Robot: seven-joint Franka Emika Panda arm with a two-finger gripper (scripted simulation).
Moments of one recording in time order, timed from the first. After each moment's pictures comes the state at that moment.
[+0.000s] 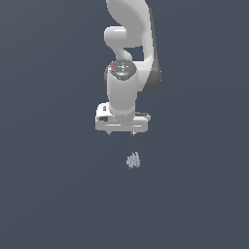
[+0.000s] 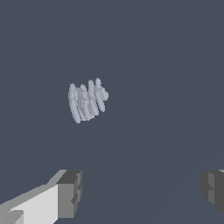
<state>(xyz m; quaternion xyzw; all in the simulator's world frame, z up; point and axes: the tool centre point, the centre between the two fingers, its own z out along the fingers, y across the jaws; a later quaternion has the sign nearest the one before) -0.001 -0.013 0.162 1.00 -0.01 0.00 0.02</state>
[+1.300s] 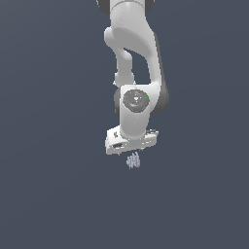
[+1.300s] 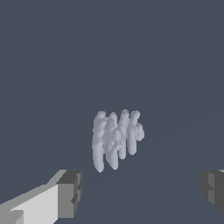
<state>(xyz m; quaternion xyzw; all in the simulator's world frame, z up) 0.053 0.025 0.110 0.99 0.11 0.00 0.01</state>
